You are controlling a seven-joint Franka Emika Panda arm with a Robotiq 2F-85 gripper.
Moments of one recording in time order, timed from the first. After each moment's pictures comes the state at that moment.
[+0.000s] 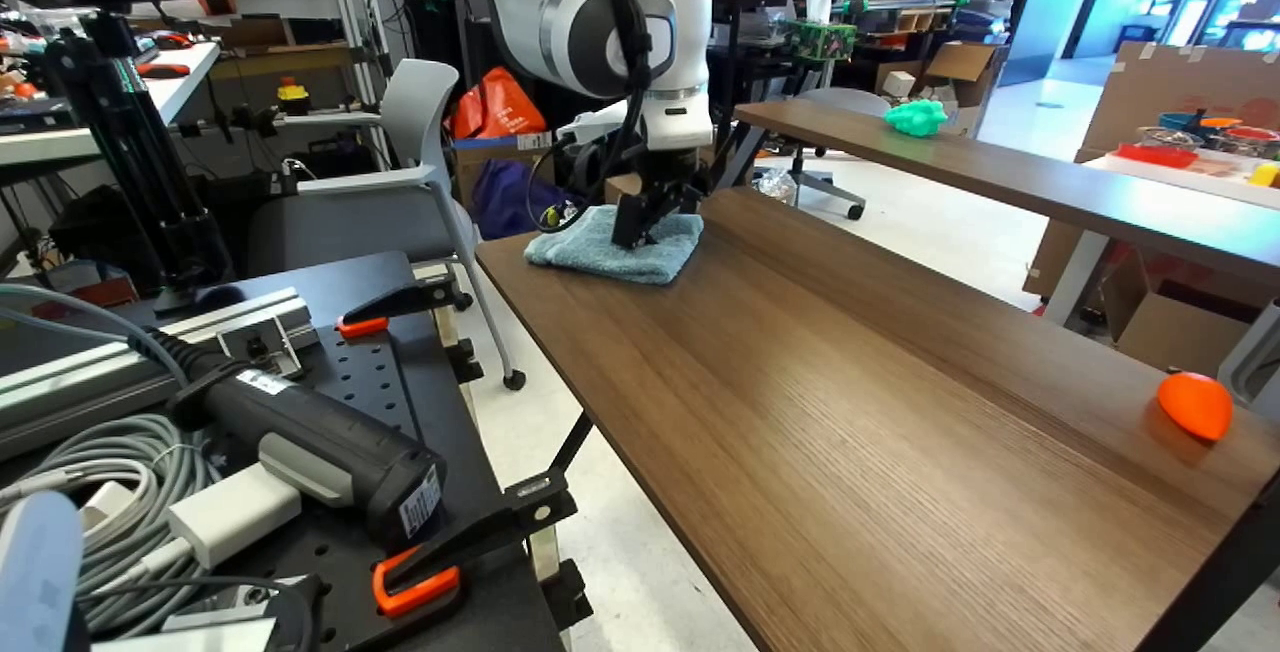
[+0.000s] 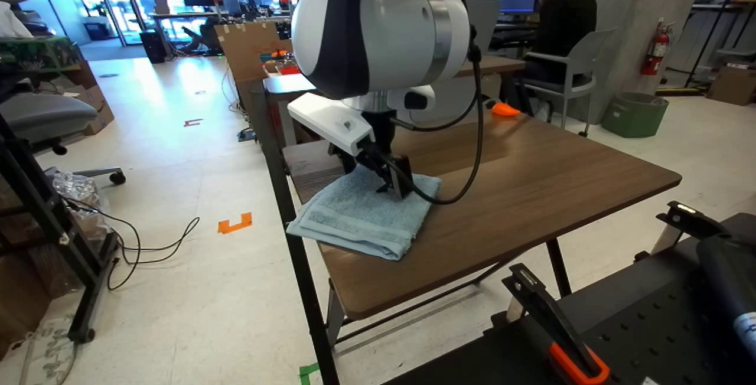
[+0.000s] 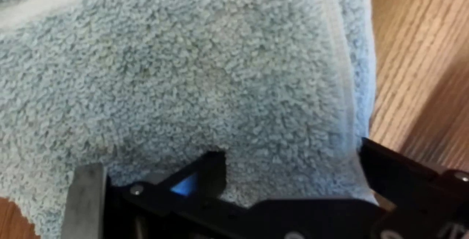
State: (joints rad) arm 0.38 0.85 -0.06 -1.78 0.16 2.73 1.34
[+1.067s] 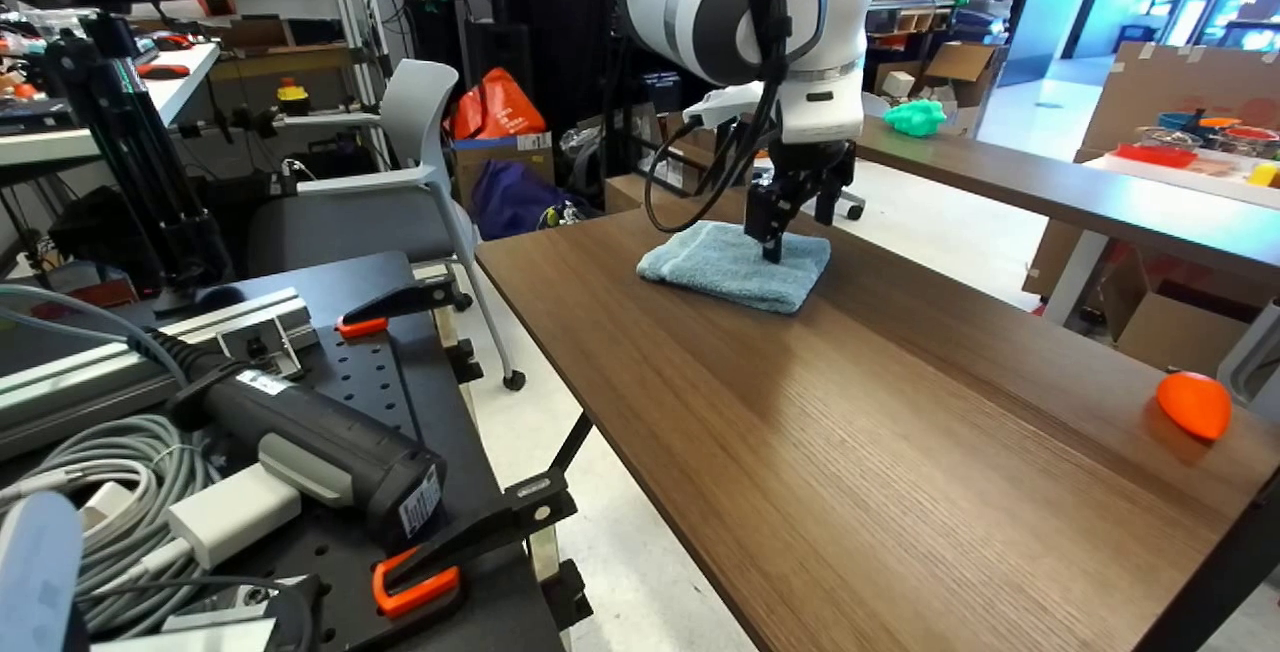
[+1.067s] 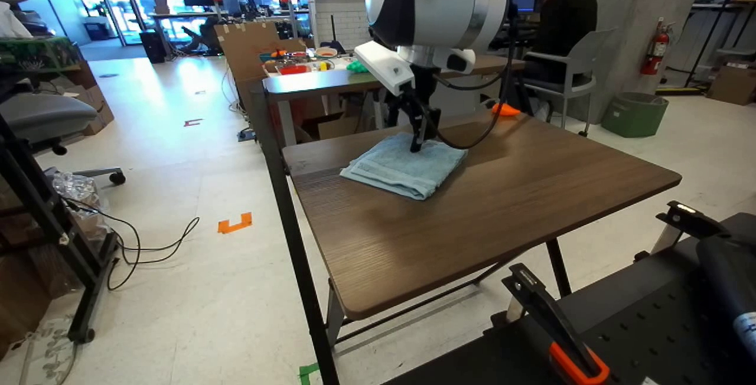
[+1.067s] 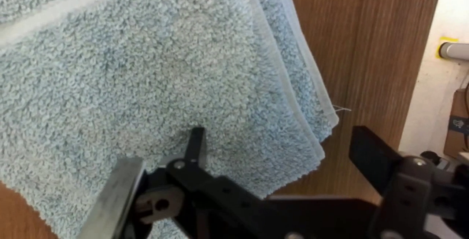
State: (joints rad) arm 0.16 0.90 -0.04 -1.58 0.23 2.73 1.32
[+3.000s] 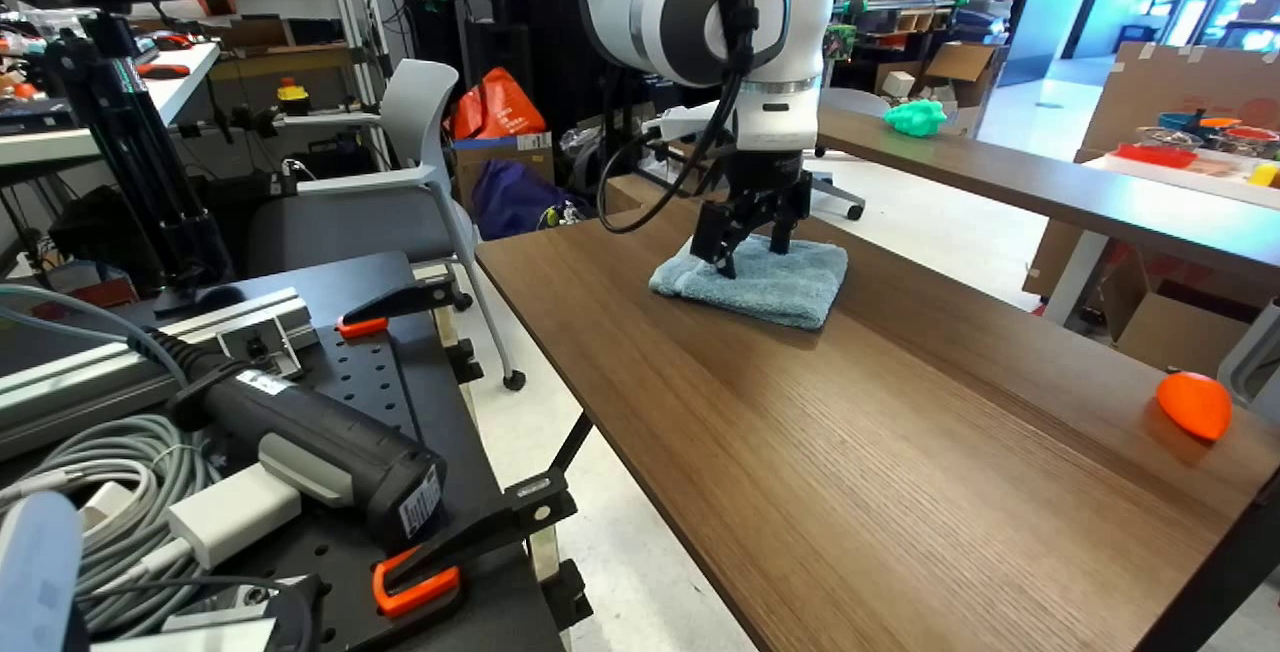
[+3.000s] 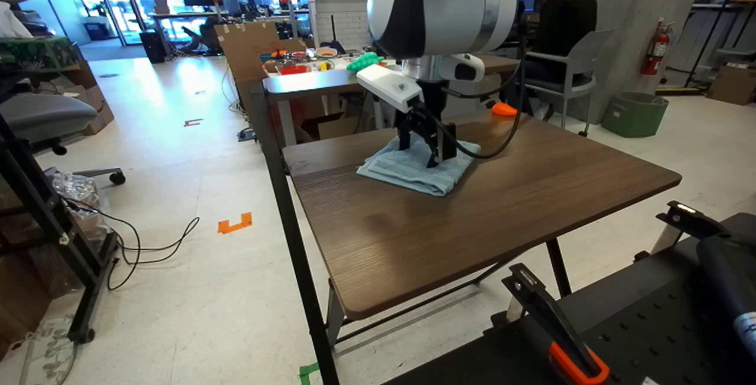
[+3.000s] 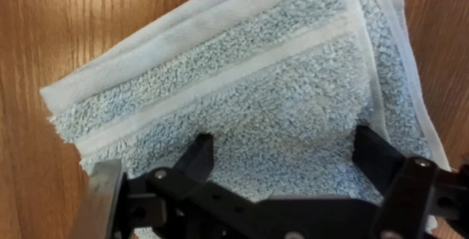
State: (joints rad) arm 0.24 0.85 -0.11 -1.70 0.17 2.63 1.40
